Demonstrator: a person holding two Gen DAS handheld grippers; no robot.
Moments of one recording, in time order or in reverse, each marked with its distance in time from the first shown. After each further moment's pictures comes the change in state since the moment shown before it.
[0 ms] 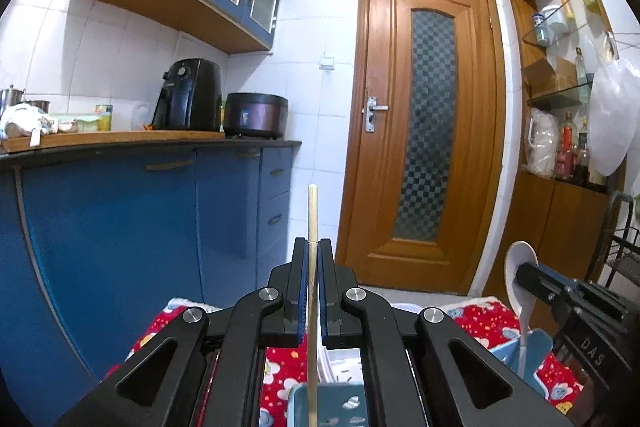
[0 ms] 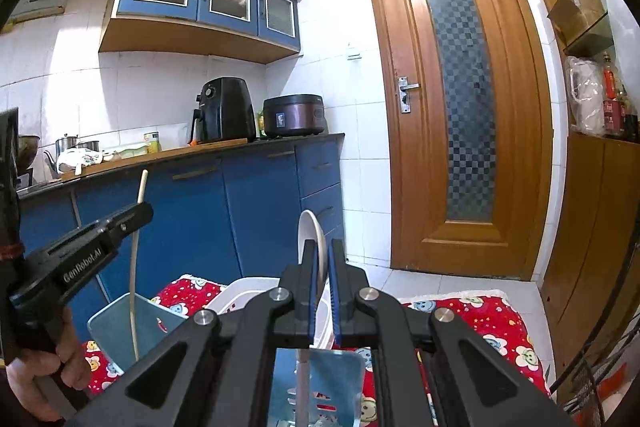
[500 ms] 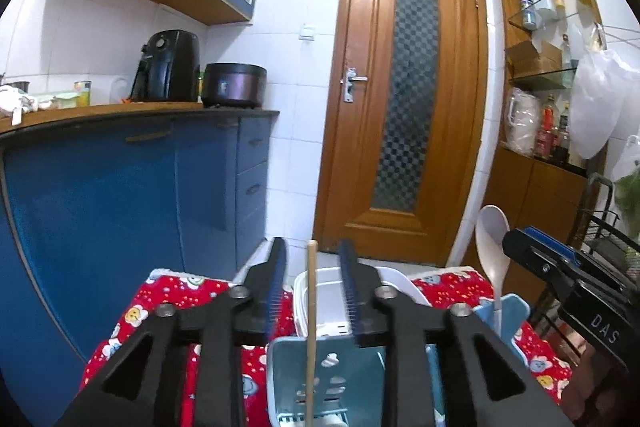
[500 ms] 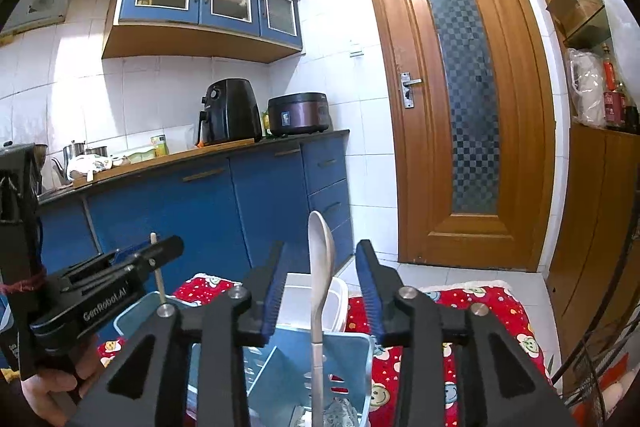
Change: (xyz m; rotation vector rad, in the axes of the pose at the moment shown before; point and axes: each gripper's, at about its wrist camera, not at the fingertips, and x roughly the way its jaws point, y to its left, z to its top) left arm -0.009 -0.004 -0.007 0.004 0.108 -0.089; right arm -0.019 0.004 0.004 0.028 0.006 0.020
